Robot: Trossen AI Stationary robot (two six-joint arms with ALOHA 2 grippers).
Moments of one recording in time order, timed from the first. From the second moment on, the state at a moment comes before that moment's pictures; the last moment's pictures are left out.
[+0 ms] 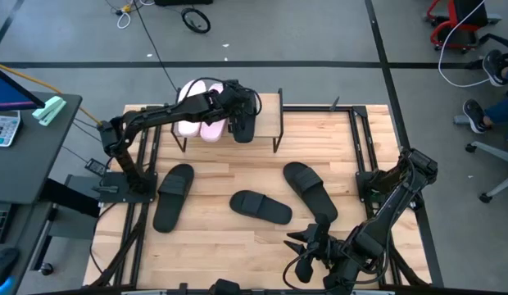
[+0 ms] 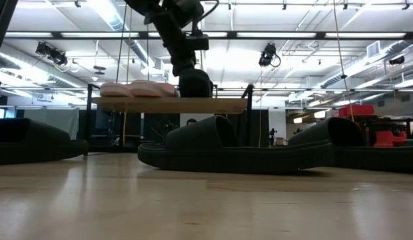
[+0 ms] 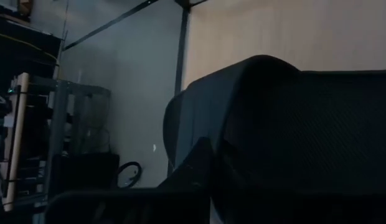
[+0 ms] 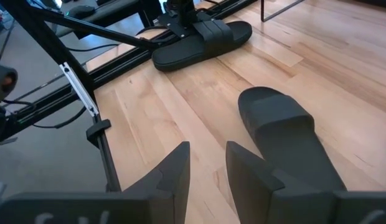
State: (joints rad) left arm 0.43 1.73 1.50 -0.52 -0.45 0.67; right arm 0.86 1.72 1.47 -0.73 0.94 1.24
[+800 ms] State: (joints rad) left arm 0.47 1.73 1.50 -0.48 -0.50 0.69; right arm 0.86 1.72 1.47 -0.73 0.94 1.26
